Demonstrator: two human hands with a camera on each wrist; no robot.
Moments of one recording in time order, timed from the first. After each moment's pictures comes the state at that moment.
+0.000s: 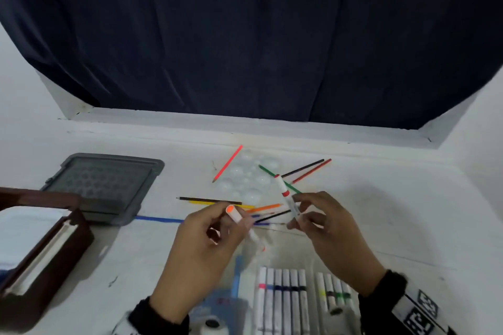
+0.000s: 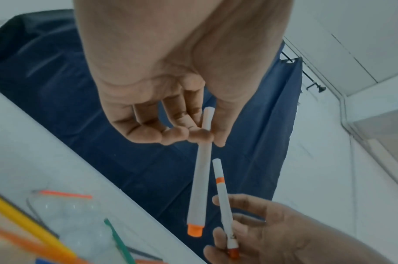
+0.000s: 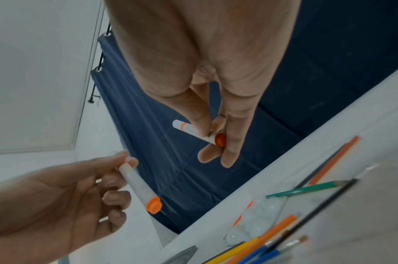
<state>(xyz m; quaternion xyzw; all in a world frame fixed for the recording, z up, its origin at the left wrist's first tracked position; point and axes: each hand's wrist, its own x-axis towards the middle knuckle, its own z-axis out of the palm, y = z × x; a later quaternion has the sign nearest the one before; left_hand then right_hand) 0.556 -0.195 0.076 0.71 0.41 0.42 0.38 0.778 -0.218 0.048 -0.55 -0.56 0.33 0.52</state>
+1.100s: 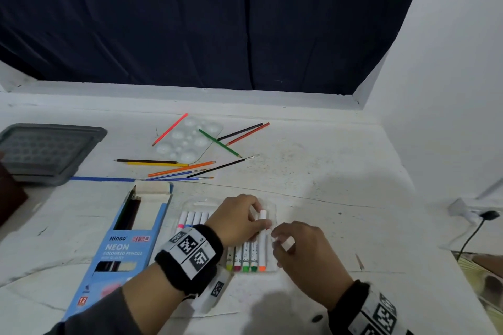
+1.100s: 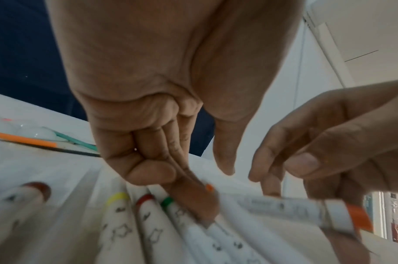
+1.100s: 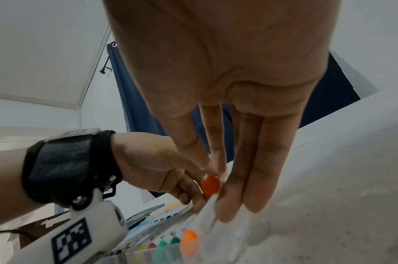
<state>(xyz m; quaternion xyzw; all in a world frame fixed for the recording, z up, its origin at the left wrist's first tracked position) 0.736 -0.246 -0.005 0.80 0.48 0.08 0.36 0.877 -0.363 -0.009 -0.71 -0.61 0.22 0.28</state>
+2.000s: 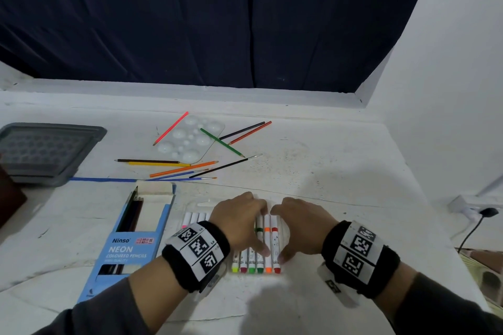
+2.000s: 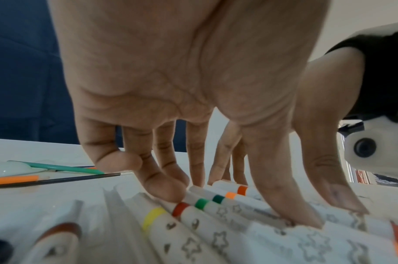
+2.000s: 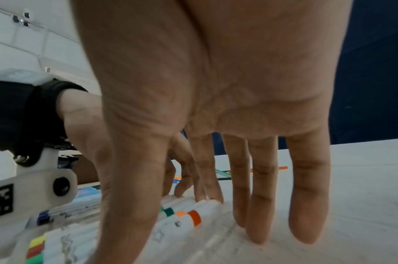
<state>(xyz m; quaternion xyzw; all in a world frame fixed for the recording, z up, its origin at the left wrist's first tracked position) 0.734 -0.242 0.004 0.90 0.41 -0.08 0.16 0.889 -0.301 0.024 -0.65 -0.72 0.21 -0.09</state>
